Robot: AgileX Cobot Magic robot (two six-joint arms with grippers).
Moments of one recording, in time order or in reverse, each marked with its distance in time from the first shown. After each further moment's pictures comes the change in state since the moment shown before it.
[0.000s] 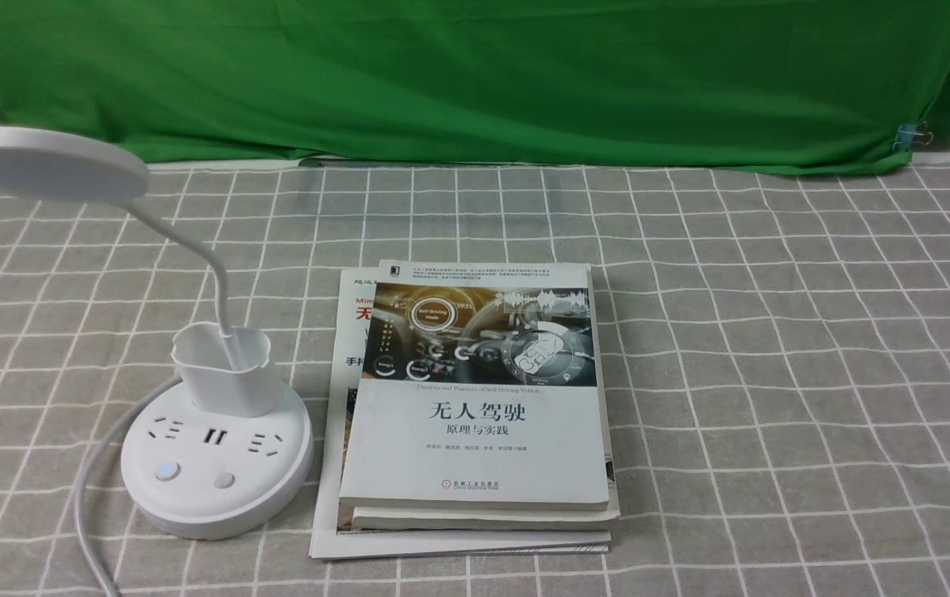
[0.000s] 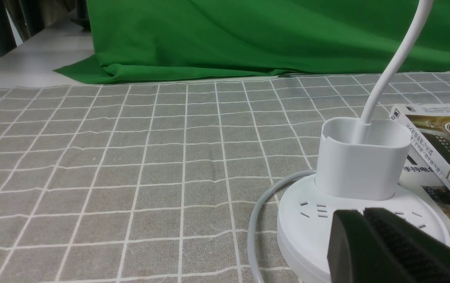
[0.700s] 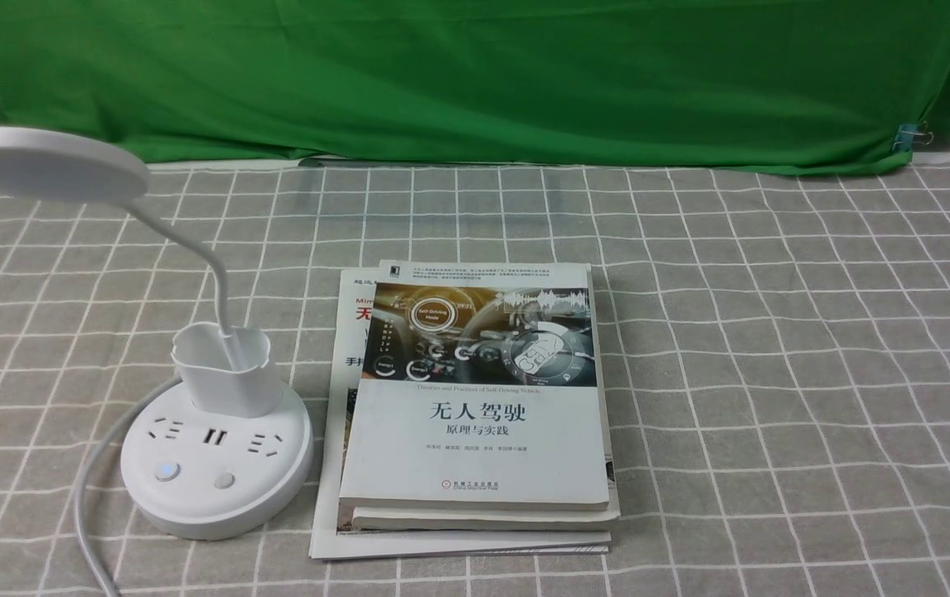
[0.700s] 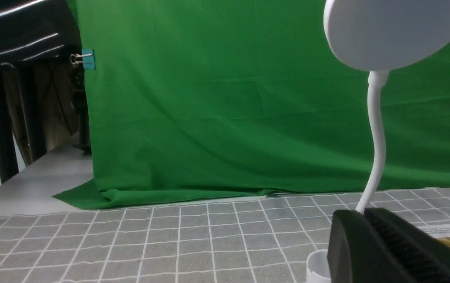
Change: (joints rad) right arm 0.000 0.000 0.000 0.000 0.000 0.000; left arm 0.000 0.000 0.000 0.000 -0.292 0.015
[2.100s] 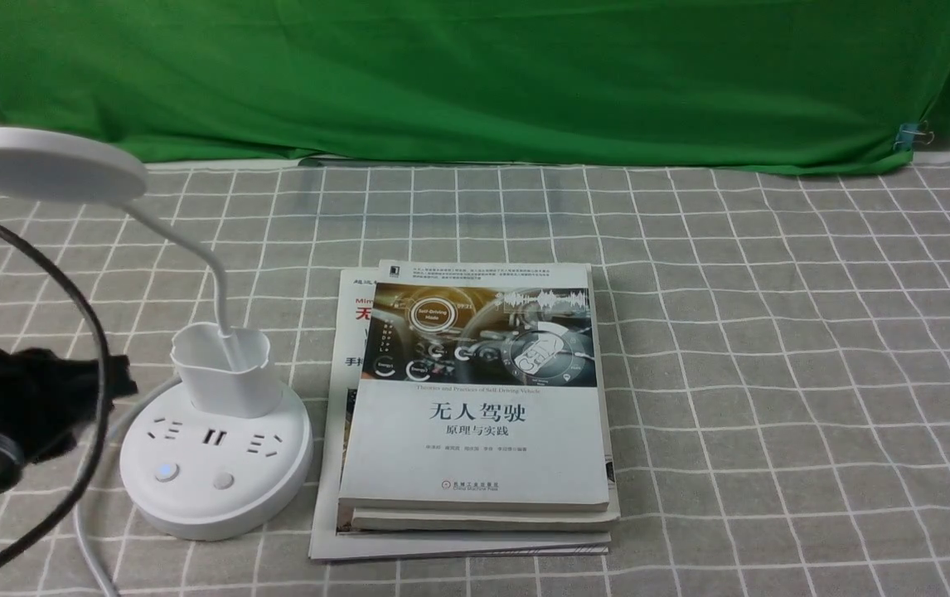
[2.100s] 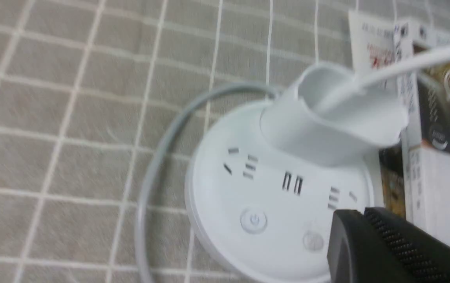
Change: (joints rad) right arm 0.000 0.000 0.000 0.000 0.000 0.000; left arm 0.000 1.059 -0.578 -0.457 0.519 0.062
